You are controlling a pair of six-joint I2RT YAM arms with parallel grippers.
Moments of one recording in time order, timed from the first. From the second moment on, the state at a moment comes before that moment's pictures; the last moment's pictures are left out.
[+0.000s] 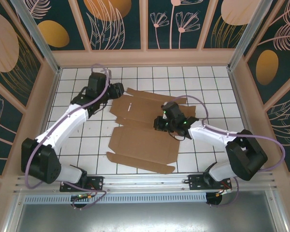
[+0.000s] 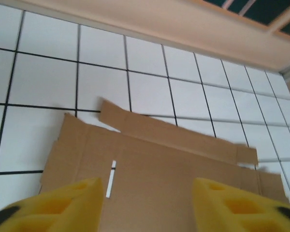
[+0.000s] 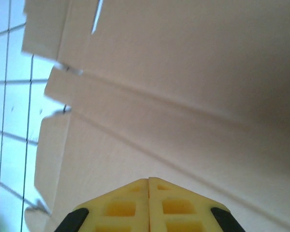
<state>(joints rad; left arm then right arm) -0.42 1.40 1.12 -0.32 0.05 -0.54 0.68 1.41 0.77 -0.18 -0.15 0.73</state>
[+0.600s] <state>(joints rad) -0.68 1.53 0.67 -0.12 0.23 -0.69 0.49 1.72 0.91 -0.31 0.02 0.56</state>
